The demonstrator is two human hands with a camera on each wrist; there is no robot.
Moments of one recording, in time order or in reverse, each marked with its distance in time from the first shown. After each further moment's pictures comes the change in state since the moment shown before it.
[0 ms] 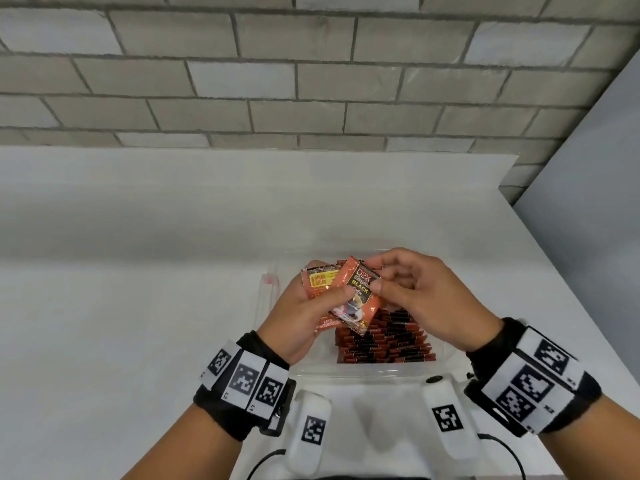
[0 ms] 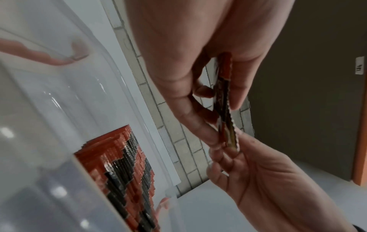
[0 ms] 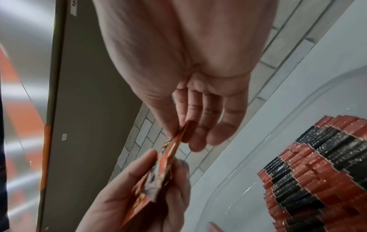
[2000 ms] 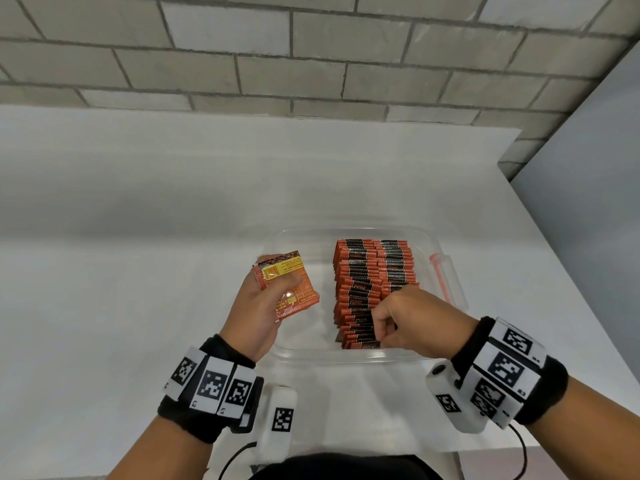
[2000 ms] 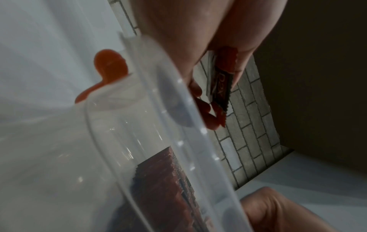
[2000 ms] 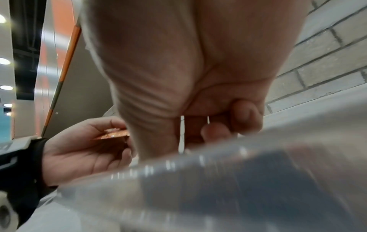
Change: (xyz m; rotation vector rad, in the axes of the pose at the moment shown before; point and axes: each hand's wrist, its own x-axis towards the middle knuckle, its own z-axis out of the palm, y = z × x) left_hand -0.001 -0.016 -0.056 -0.134 0.258 -0.028; right_hand 0.005 0.045 0.016 -0.842 -0.522 0.088
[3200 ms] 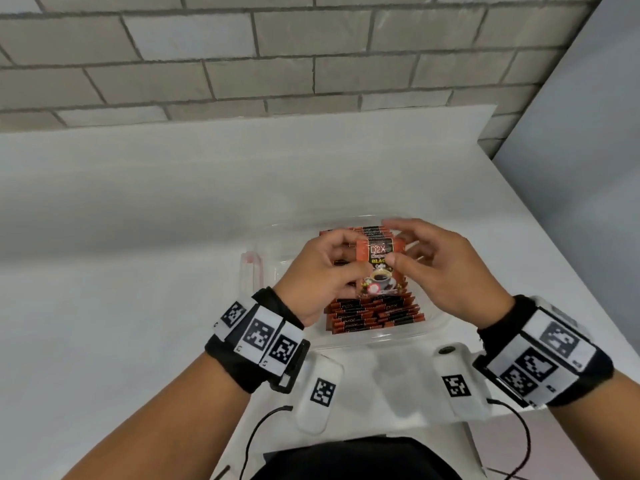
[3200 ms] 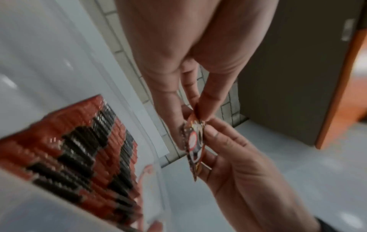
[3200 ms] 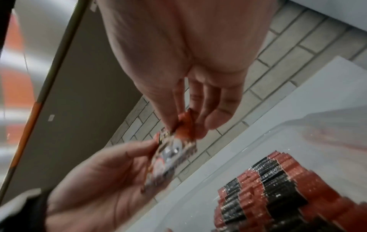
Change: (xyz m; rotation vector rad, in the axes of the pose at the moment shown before) left_hand -0.001 0.002 0.084 0.442 -0.350 -0.070; right_hand -0.038 0.007 -0.019 0.710 0.721 0.034
